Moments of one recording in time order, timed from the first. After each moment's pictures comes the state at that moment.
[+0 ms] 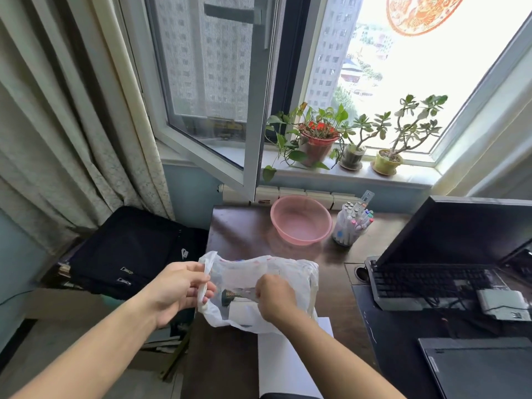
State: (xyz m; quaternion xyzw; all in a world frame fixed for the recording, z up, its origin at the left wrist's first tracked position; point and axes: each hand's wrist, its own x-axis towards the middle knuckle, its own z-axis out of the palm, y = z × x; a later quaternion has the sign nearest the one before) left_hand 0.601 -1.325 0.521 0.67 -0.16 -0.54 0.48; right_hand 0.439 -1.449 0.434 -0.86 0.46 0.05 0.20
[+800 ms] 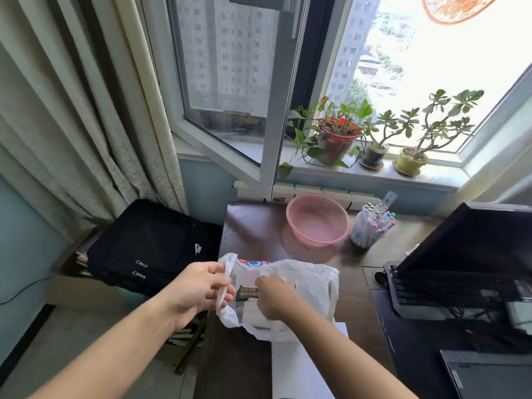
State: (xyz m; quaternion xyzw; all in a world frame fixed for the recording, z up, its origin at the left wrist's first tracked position) left_hand 0.603 -1.329 0.519 0.66 -0.18 -0.56 0.47; right_hand 0.472 -1.445 0.457 -0.90 0.36 0.17 0.17
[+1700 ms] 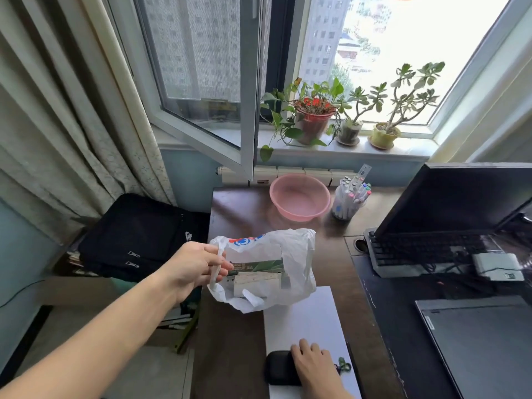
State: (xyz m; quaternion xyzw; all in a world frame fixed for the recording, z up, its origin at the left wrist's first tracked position) left_hand 0.573 -1.320 0.525 0.71 -0.20 -0.52 0.43; right_hand 0.285 -1.341 0.301 -0.89 0.41 0.20 0.11
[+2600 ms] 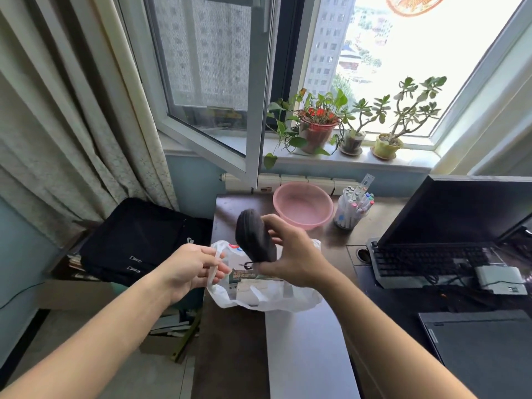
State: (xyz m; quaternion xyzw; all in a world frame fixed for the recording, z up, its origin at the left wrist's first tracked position) left_hand 0.593 -1.317 0.532 0.69 -0.19 -0.53 0.45; right_hand 0.408 -1.436 0.545 -0.86 0.26 -0.19 0.39
